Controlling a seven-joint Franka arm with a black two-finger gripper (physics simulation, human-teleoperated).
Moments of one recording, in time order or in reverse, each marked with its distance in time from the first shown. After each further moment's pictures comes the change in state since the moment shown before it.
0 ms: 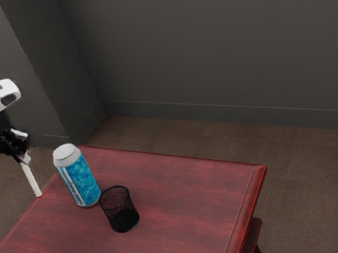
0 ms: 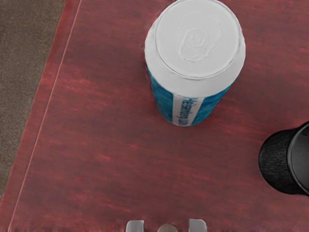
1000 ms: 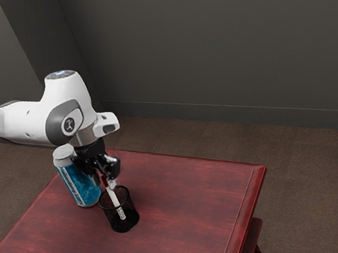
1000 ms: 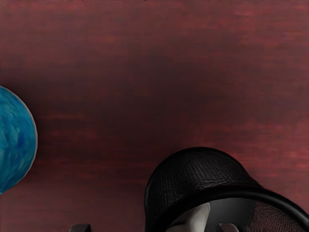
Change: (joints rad) arm -0.255 0.584 0.026 0.211 -0.194 0.130 0.127
